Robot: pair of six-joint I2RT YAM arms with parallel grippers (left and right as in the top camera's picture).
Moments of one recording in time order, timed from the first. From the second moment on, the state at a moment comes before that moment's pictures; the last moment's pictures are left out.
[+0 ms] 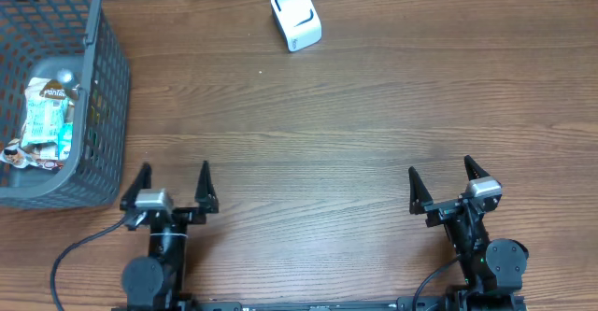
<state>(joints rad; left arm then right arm) -0.03 0.02 0.01 0.11 -0.02 -0.15 -0.01 0.01 0.02 -0.02 -0.22 0.04</state>
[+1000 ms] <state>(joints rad) -0.03 0.36 1.17 -0.53 0.11 -0.09 -0.01 0.01 0.02 -0.02 -0.22 0.04</state>
